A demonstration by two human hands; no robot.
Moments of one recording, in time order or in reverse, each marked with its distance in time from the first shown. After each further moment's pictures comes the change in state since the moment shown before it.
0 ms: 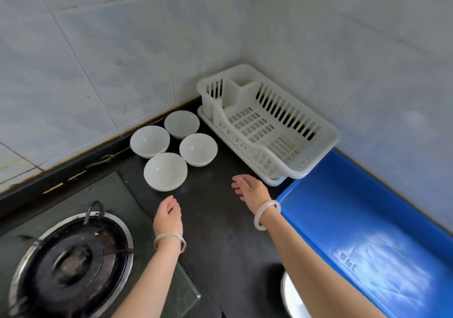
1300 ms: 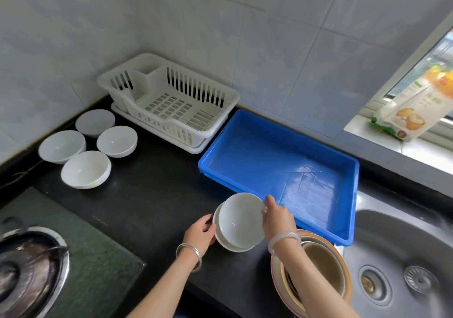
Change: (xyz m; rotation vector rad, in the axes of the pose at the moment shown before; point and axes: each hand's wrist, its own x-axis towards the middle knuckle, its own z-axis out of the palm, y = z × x) left_hand -0.183 -0.080 0.075 0.574 -0.802 -0.039; right_hand -0.185 0.163 -0.123 -0.694 0.427 0.262
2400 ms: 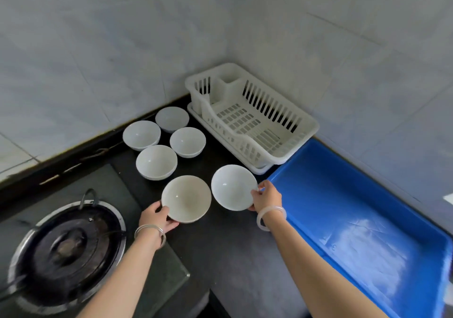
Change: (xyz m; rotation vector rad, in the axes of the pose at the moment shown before) left_hand 0.024 -0.009 -0.203 -0.723 0.546 -0.175; right_hand 0.087 -0.182 0.034 0.700 -0.168 0.012
